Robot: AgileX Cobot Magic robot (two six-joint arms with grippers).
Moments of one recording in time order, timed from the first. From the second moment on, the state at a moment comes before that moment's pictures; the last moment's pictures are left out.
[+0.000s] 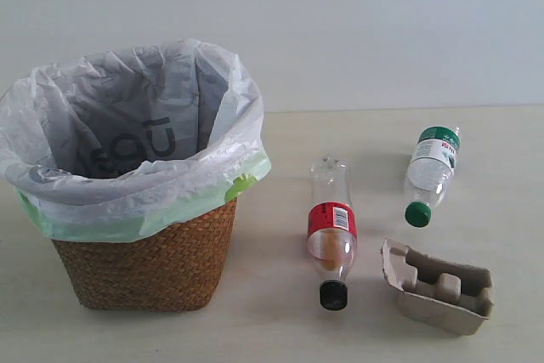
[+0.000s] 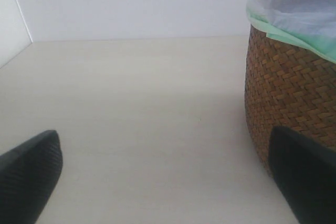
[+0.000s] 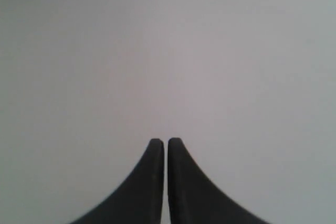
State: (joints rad) left arm 0.10 0.00 0.00 -0.02 0.31 0.06; right arm 0.10 0.00 -0.04 0.09 -0.83 0.22
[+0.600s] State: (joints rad) left arm 0.10 0.00 0.00 -0.02 0.31 0.06; right arm 0.10 0.35 -0.82 -0.15 0.24 0.20
